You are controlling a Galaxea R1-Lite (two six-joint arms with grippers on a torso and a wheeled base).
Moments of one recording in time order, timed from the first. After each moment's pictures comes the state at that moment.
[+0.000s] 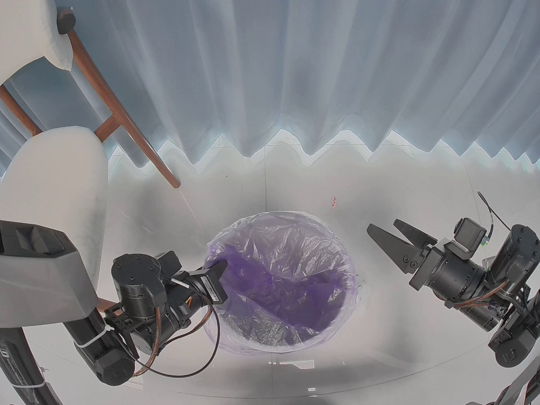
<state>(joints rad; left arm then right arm) -0.58 2.04 -0.35 -1.51 0.14 -0.55 0.42 1.69 -0.23 -1.54 0.11 0.45</state>
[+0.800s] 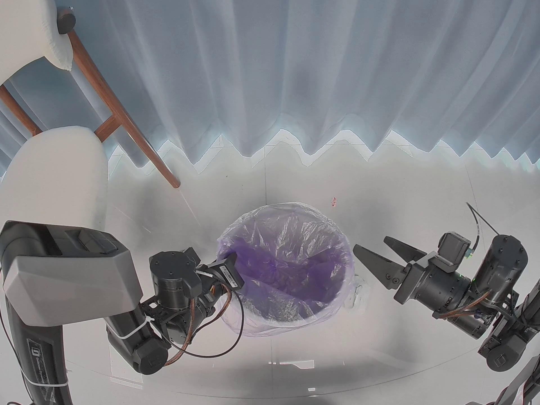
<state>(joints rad) -0.59 2.22 -0.54 -1.51 0.26 -0.62 0.44 1.76 -0.21 -1.54 0.09 0.42</state>
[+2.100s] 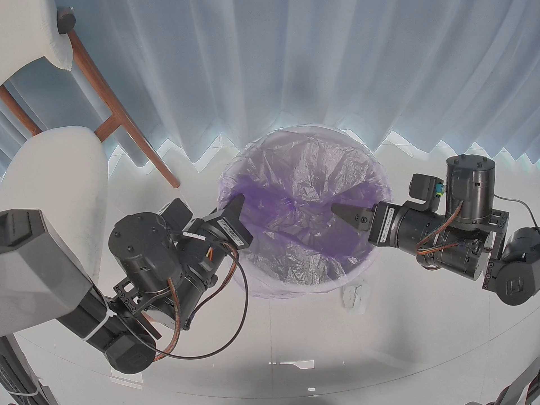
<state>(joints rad) -0.69 1.97 -0.59 -1.51 0.33 -0.55 0.47 1.66 -0.79 -0.57 -0.07 0.43</state>
